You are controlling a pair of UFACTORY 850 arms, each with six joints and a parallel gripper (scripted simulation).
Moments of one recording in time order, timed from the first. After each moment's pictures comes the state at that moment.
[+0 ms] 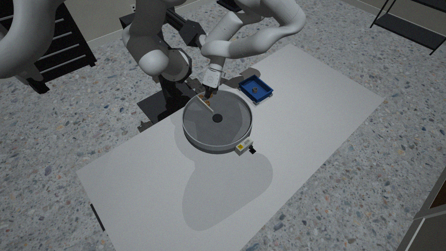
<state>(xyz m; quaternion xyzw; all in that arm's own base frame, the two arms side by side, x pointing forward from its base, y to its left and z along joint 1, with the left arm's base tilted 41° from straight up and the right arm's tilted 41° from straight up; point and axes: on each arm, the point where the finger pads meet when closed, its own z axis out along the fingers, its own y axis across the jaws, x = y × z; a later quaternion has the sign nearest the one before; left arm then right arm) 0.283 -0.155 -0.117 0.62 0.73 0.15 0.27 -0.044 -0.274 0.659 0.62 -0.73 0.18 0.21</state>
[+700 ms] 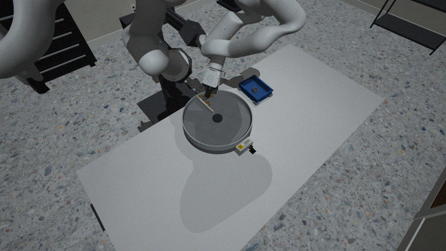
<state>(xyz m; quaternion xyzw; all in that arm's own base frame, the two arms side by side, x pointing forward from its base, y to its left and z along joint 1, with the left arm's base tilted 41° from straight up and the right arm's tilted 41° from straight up) 0.281 -0.157 -0.114 0.62 0.73 0.15 0.27 -0.044 -0.274 0.659 0.62 -0.73 0.18 0.21</state>
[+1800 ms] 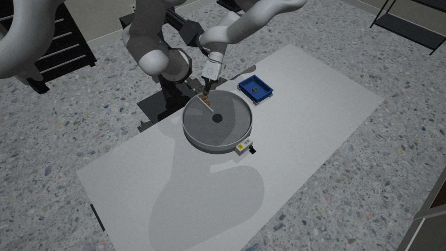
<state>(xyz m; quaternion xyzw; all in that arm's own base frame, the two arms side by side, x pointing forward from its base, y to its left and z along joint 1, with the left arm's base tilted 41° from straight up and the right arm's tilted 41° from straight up) 0.260 -0.189 -0.070 0.62 0.73 0.15 0.27 -0.044 -0.274 0.659 0.62 -0.73 0.18 0.21</state>
